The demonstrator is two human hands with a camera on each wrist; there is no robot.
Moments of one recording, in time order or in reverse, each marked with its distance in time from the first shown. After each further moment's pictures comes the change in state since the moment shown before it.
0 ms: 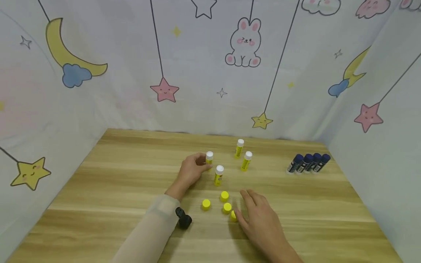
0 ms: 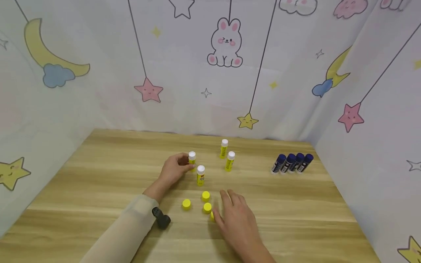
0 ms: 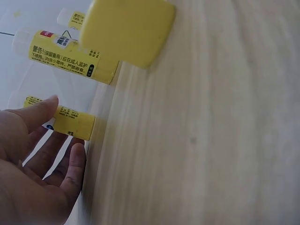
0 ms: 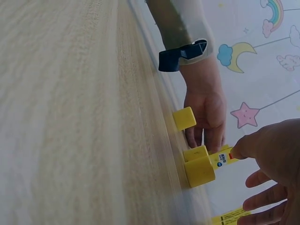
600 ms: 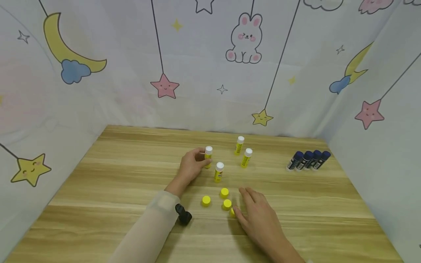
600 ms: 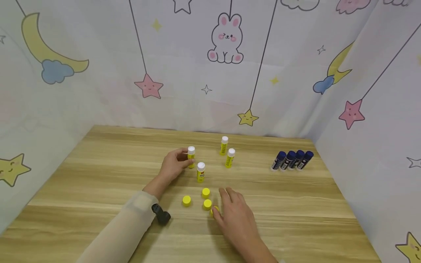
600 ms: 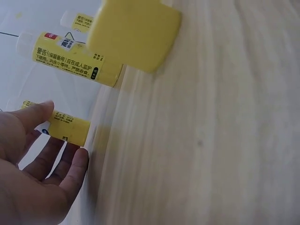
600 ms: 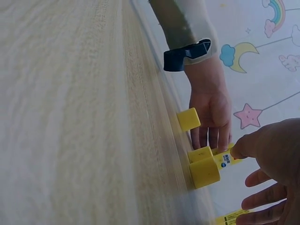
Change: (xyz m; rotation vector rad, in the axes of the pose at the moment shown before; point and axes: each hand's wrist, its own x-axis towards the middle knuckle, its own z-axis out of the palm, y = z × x) left_hand -0.001 0.003 -0.002 -0.048 0.024 0.000; right_hand -0.003 -0.001 0.002 0.035 0.018 -0.030
